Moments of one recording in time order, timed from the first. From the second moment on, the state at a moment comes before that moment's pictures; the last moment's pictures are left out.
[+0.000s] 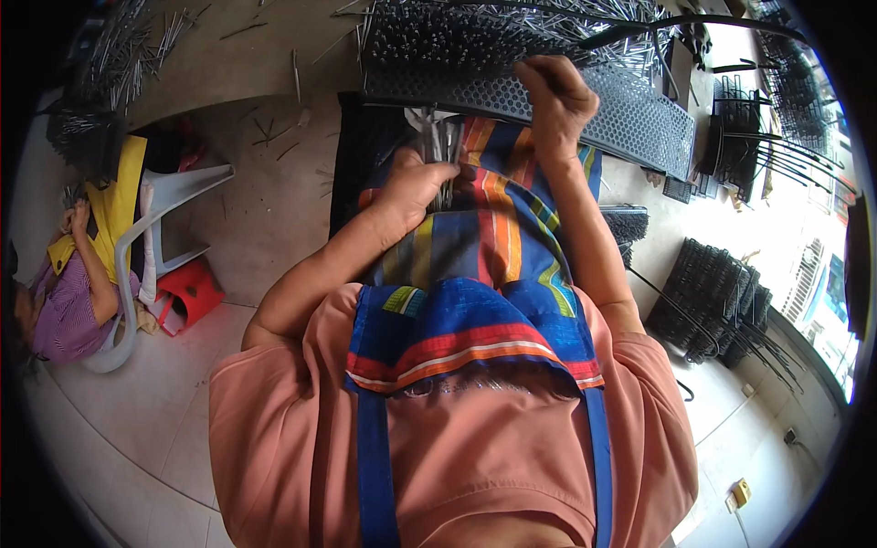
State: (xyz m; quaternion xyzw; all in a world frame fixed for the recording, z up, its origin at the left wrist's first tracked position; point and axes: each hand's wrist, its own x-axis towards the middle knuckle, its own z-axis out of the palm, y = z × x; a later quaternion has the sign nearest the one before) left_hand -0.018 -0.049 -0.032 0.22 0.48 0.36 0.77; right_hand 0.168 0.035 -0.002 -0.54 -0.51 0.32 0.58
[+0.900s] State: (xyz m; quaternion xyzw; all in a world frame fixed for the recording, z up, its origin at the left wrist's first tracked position) left_hand -0.030 -0.034 -0.019 0.09 0.45 0.37 0.81; right_hand 0.155 0.035 -0.008 -0.60 -0.73 0.06 0.33
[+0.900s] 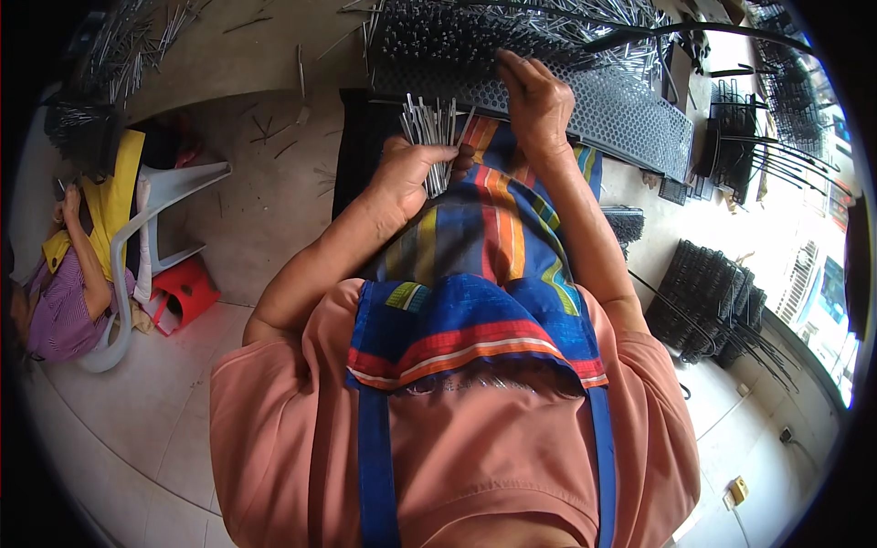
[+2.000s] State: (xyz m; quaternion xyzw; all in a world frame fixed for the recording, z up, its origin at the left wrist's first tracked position) left_hand -0.061 -0.042 -0.018 0.01 0.50 0.49 0.72; right_hand 0.065 0.063 -0.012 -0.44 -0.64 0.34 0.53
